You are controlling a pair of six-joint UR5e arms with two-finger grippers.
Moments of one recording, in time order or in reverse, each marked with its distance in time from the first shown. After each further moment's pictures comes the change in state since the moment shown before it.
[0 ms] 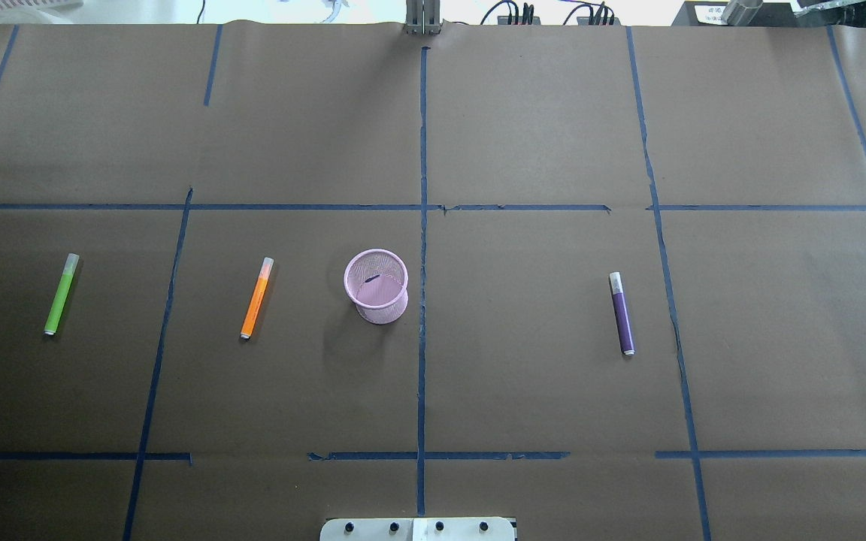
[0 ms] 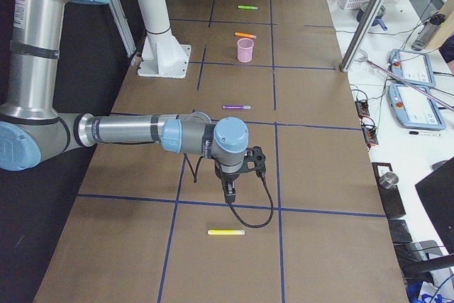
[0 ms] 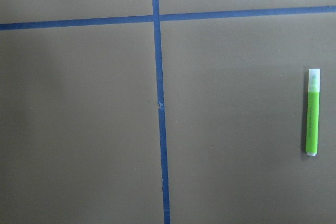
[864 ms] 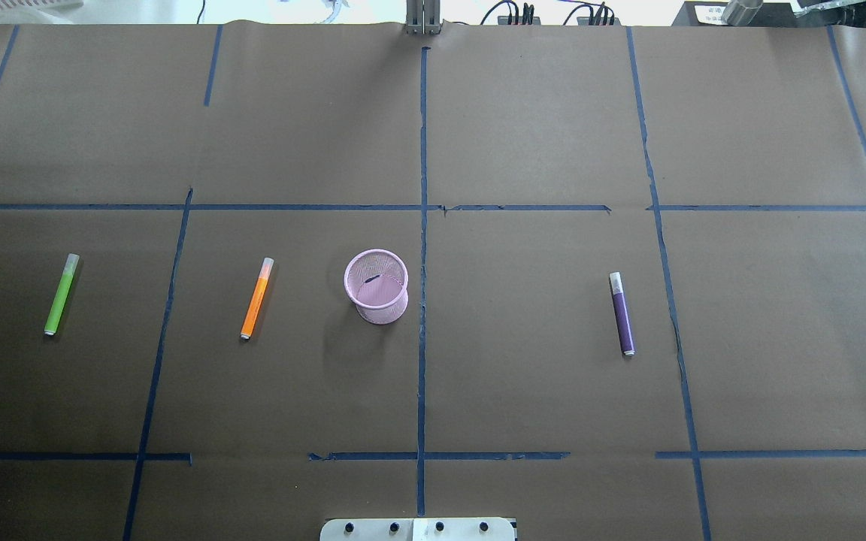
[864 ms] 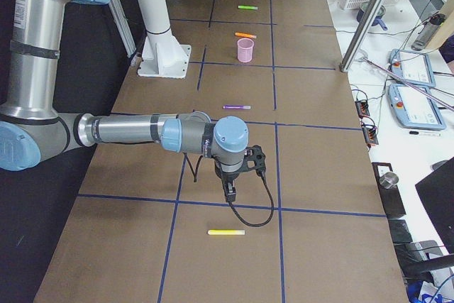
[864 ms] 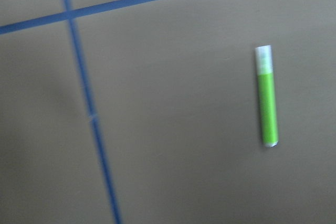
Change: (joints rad) left arm 0.340 -0.158 0.057 -0.023 0.003 -0.130; right arm -0.001 -0.003 0.005 0.002 0.003 -0.003
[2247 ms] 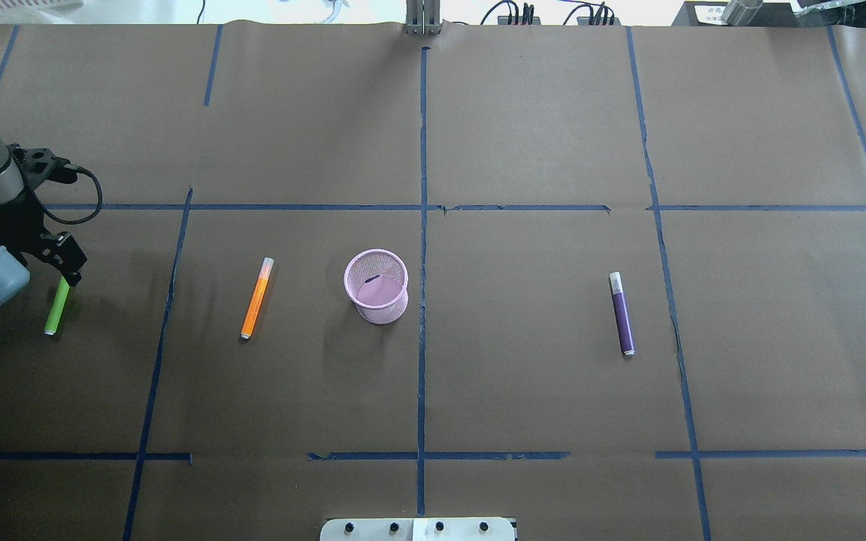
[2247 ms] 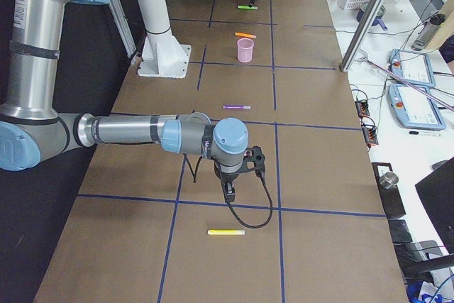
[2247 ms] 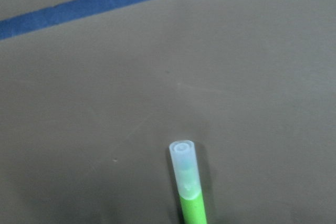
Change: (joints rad) left arm 0.199 -0.274 0.374 -0.001 0.047 -0.100; right arm 0.000 -0.001 -0.005 0.000 0.020 0.004
